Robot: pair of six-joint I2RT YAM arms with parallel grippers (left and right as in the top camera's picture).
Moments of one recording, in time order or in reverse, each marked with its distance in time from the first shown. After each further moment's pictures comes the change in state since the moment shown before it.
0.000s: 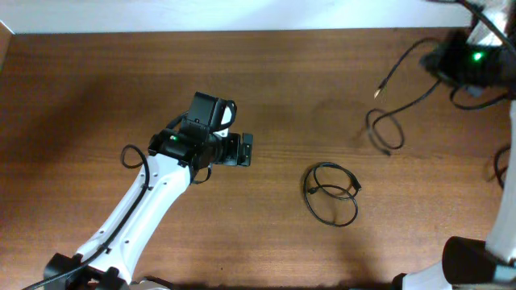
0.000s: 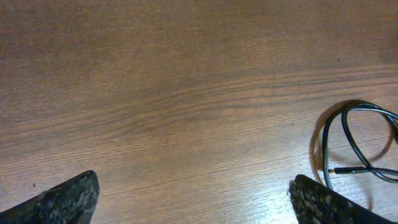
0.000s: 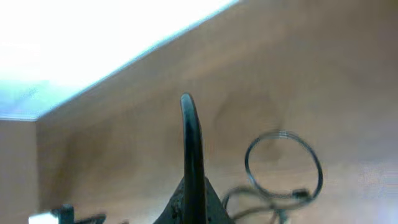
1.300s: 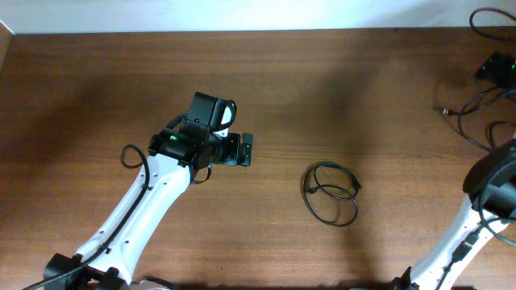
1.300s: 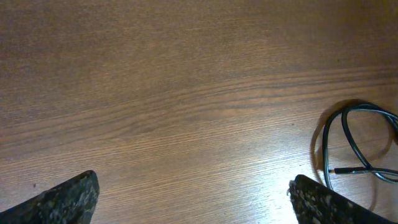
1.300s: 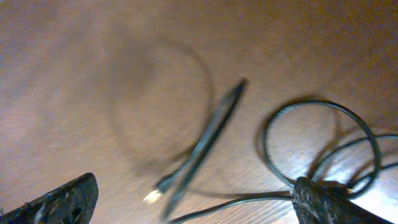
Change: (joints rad) left arm 0.000 0.000 0.000 0.000 0.000 0.000; right arm -0.352 0.626 0.144 0.202 0.356 -0.170
